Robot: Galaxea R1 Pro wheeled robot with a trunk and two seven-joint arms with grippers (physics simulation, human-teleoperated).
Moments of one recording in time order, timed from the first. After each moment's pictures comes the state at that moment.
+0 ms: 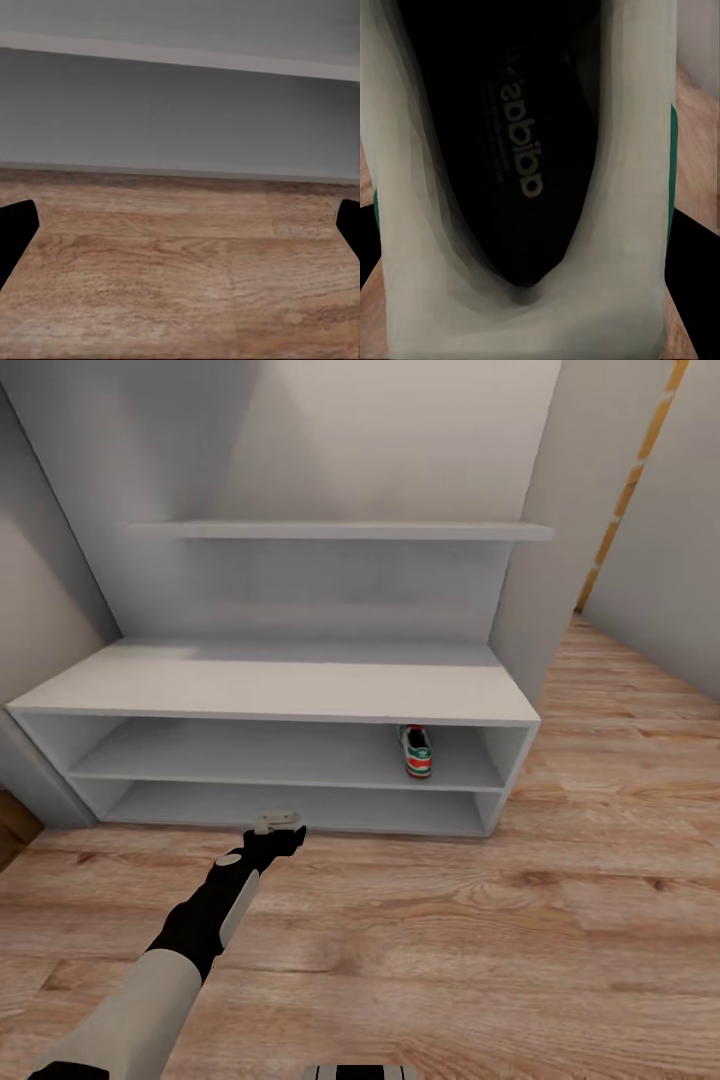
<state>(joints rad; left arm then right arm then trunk) -0.71 -0.04 -0.11 -0.77 0.15 0.22 -0.01 -0.62 -0.38 -1.28 -1.41 0.48 0.55 0.00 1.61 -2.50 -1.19</state>
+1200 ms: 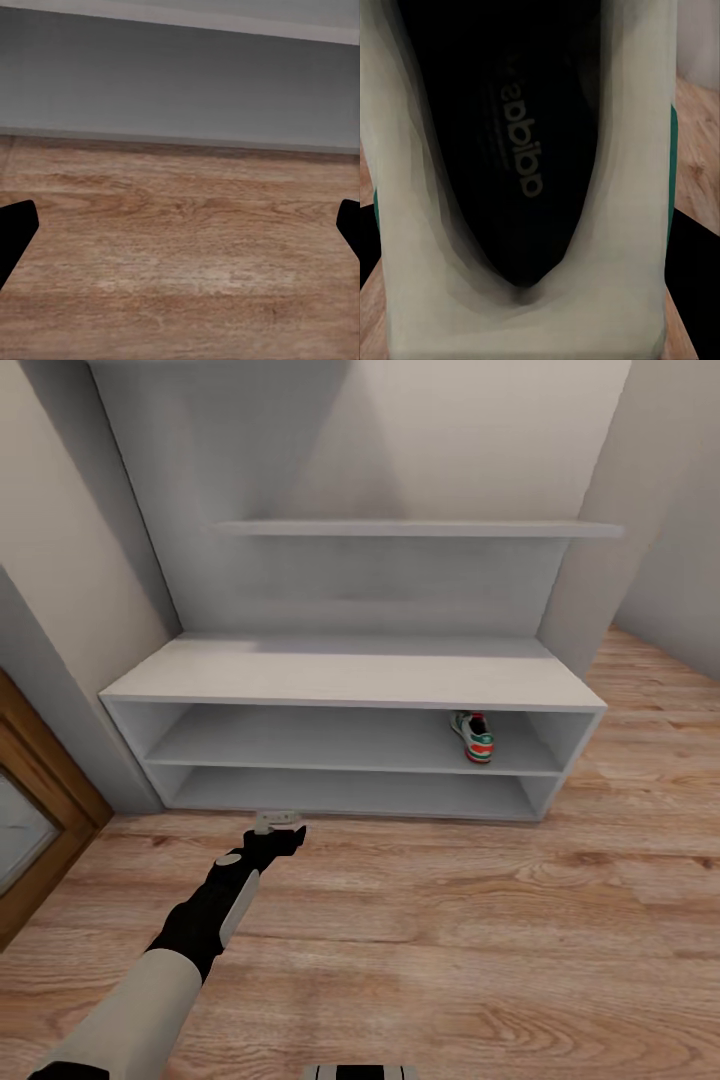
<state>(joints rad) -0.71 -0.04 -0.11 -0.77 0.15 0.22 -0.01 -0.62 -0.38 -1.27 -1.41 0.48 0.55 0.00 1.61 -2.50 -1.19</state>
